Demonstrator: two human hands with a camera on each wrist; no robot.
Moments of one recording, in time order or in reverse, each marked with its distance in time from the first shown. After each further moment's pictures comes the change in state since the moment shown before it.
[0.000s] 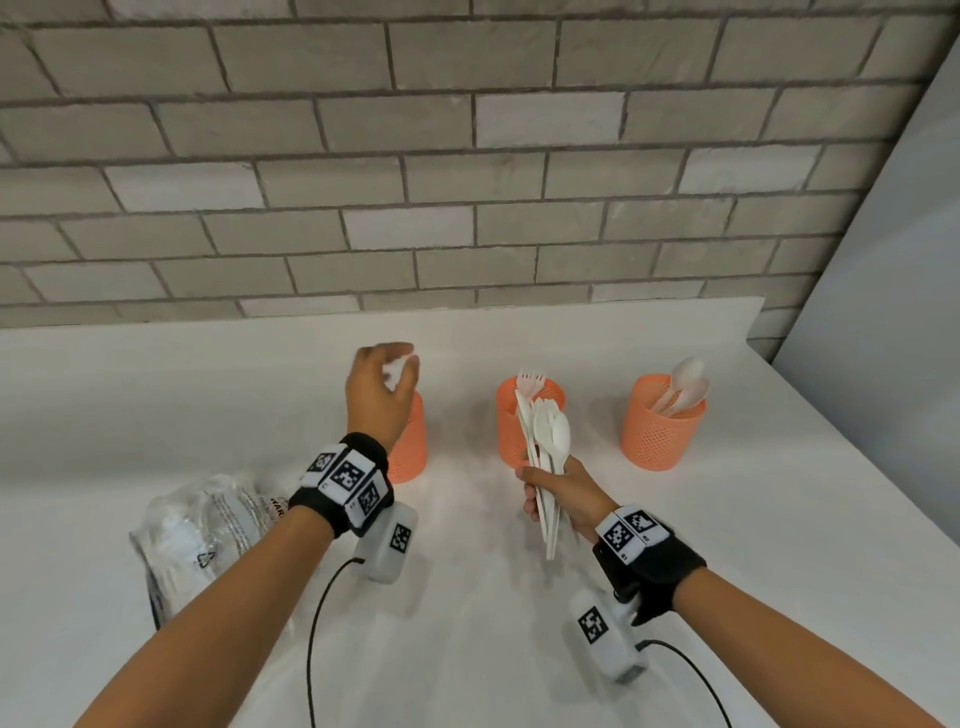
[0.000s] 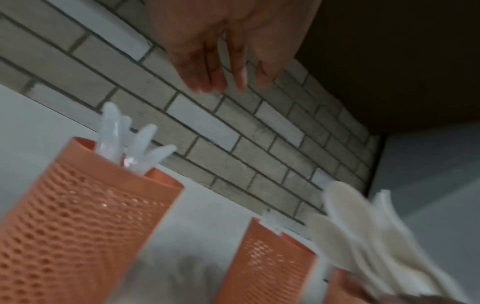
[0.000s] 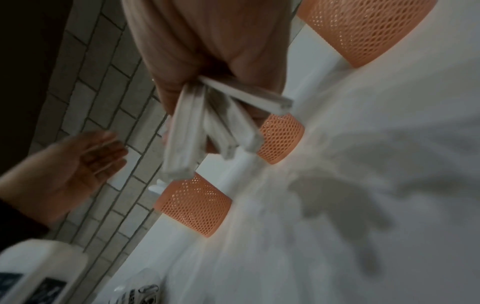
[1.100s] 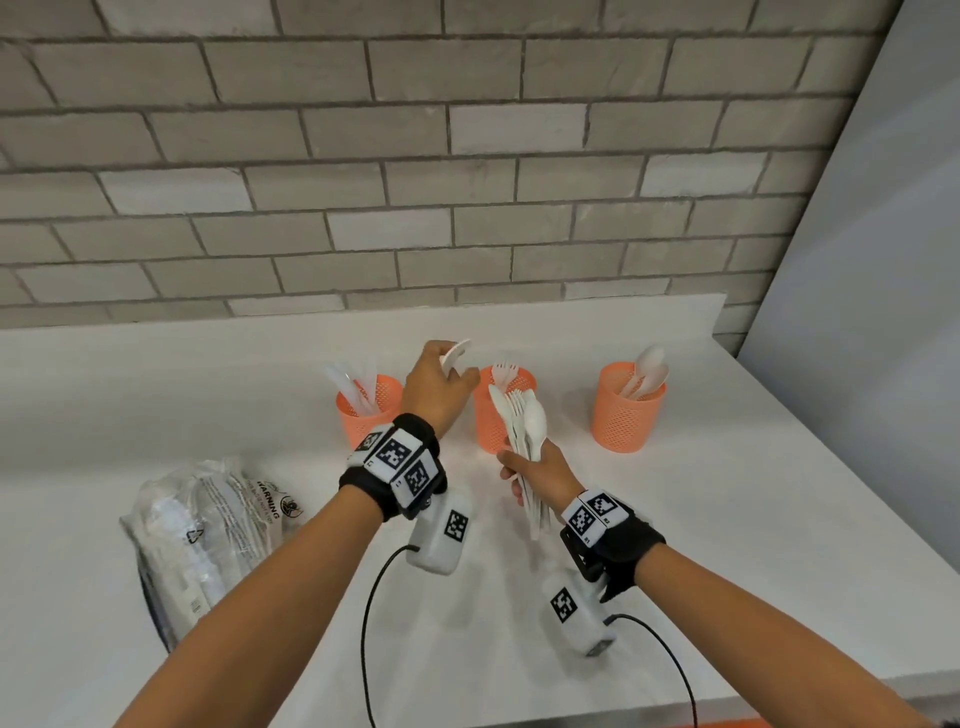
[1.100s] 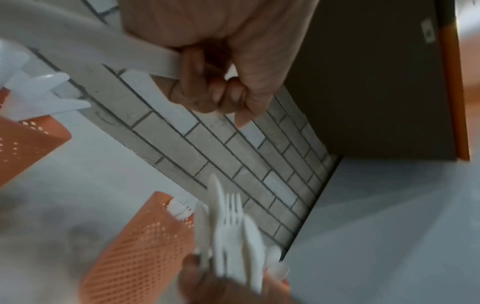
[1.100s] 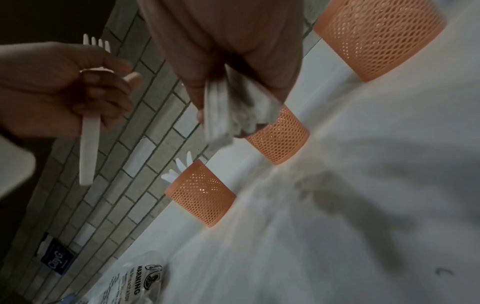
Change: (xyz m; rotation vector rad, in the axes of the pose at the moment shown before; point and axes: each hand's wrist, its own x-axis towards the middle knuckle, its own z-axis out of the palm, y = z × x) left_hand -0.044 0.066 0.038 -0.023 -0.271 -0.163; right_hand -0.015 0.008 -0.003 -0.112 0.069 -0.121
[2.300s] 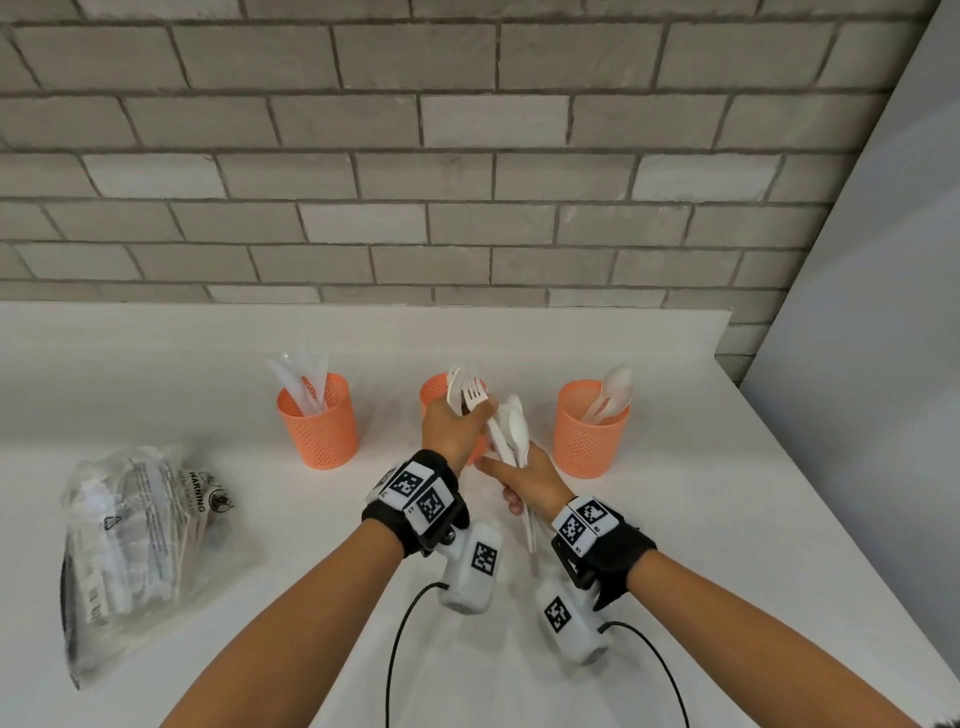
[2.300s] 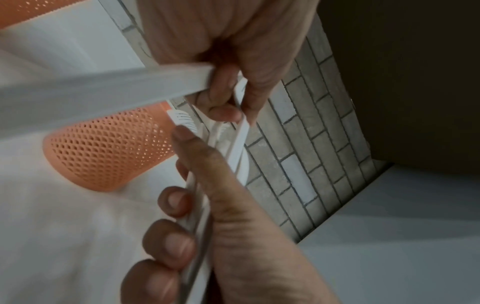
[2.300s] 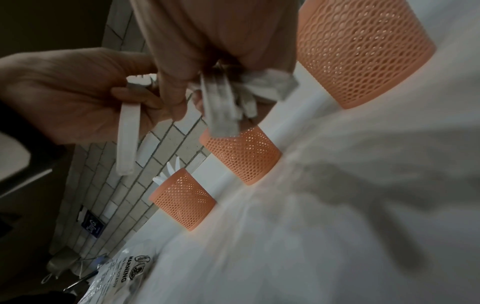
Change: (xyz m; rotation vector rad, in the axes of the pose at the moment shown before) left_hand -0.006 0.005 0.119 -0.287 0.106 -0.295; right_hand 0.032 0.003 -0.082 -0.024 -0.155 -0.011
